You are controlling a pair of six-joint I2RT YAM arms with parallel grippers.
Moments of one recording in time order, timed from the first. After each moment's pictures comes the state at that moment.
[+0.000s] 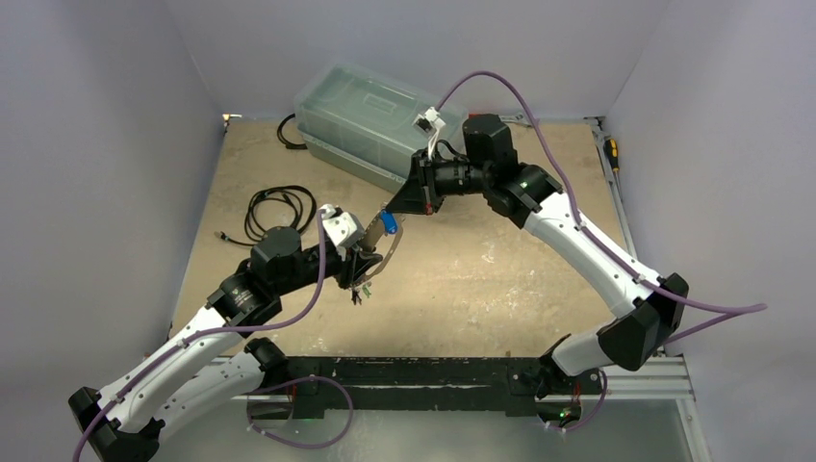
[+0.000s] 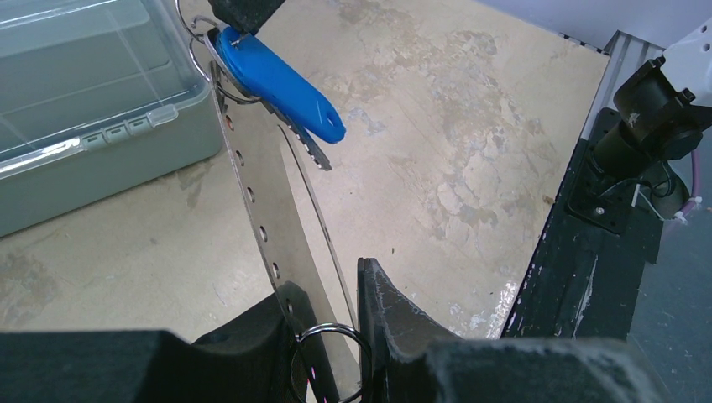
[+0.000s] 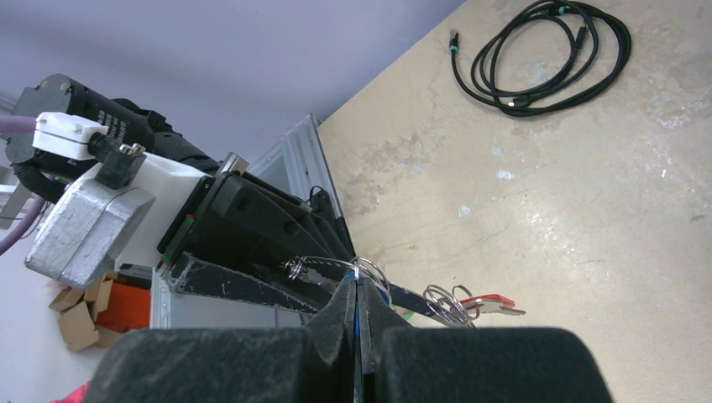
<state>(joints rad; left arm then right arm) -0.74 0.72 0.72 -0.22 0.28 0.00 0.66 1.45 1.51 -0.43 -0.72 0.38</state>
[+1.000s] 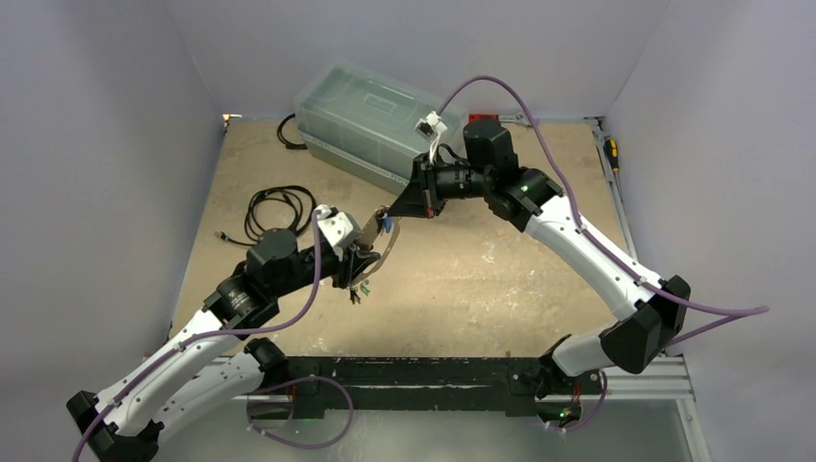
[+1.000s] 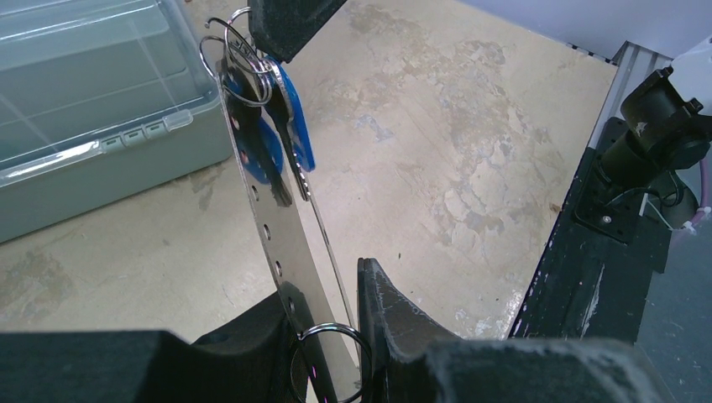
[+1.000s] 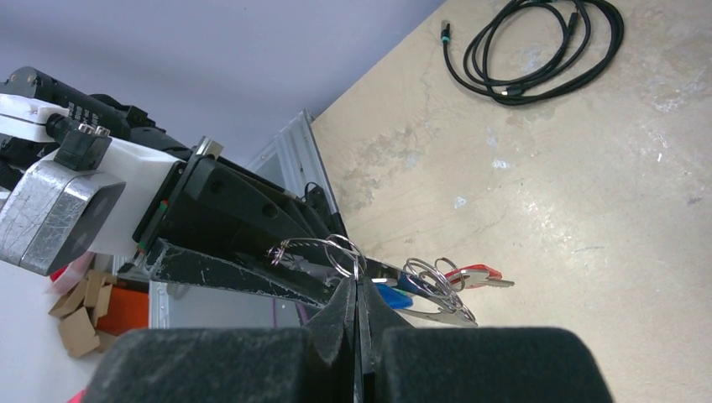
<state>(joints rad) -0.74 0.69 0.72 -0.23 0.25 0.00 0.66 1.44 1.47 -0.42 -0.70 0.39</state>
